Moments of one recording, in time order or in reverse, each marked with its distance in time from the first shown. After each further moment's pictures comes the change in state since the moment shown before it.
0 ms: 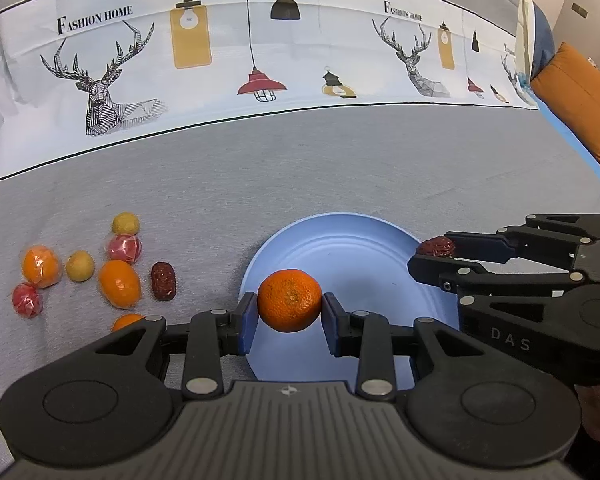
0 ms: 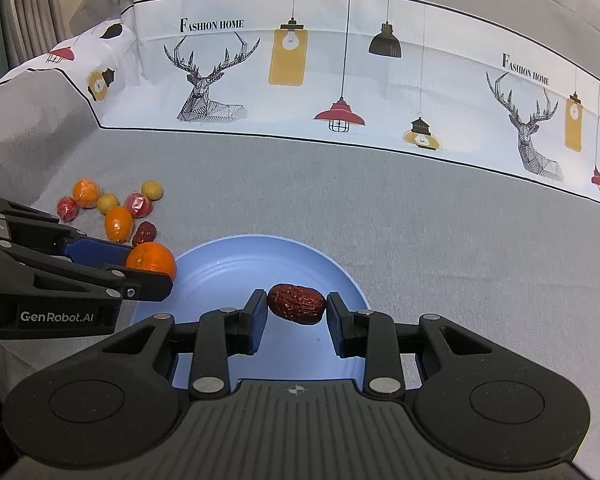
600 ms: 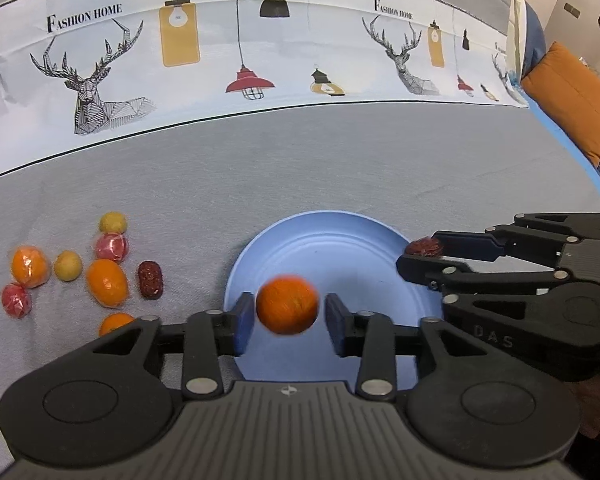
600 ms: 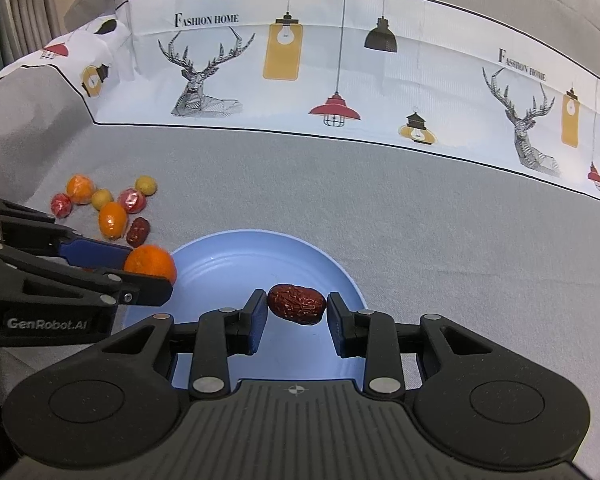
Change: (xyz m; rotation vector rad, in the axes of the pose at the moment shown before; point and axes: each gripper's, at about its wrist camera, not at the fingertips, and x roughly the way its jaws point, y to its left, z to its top) left arm 0.001 -0.001 0.000 0.007 0.001 -0.039; right arm 0.003 -0.002 -0.001 0.005 0.015 -0.017
